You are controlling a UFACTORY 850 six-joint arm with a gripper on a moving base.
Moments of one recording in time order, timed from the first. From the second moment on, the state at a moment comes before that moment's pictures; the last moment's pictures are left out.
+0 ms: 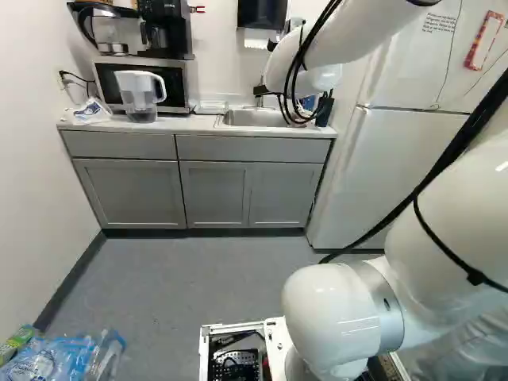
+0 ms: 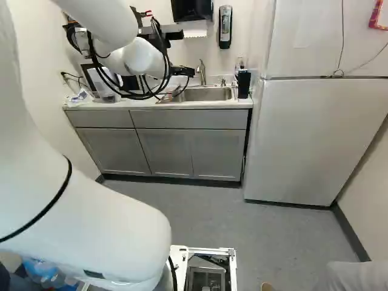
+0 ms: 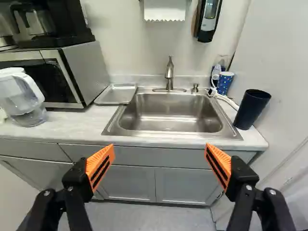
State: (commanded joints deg) arm 0.0 11.1 -47.7 0.0 13.9 0.0
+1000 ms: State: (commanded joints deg) arm 0.0 10.8 -54.0 0.0 10.5 0.0
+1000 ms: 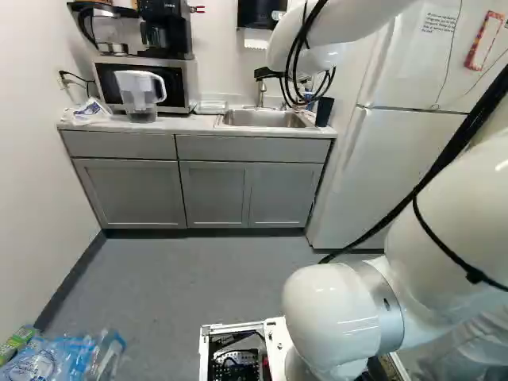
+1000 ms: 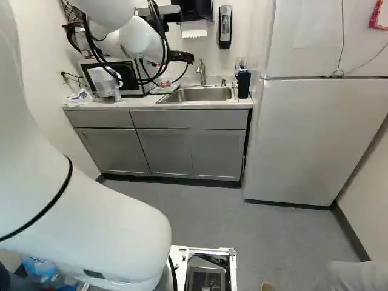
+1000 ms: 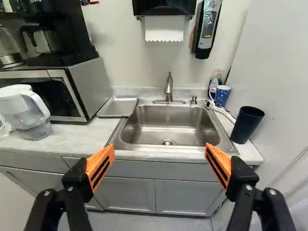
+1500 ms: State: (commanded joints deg) arm 0.0 10.3 -57.4 0.0 10.3 0.0
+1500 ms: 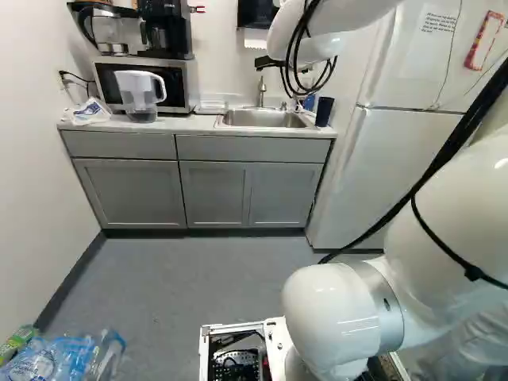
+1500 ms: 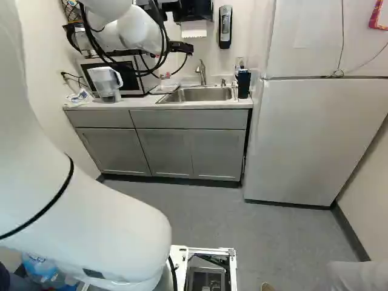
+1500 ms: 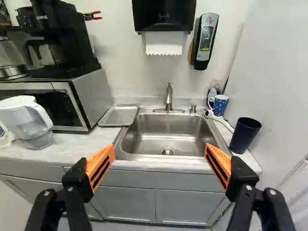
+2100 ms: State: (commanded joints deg) arm 0.0 10.1 -58.7 0.0 10.3 0.0
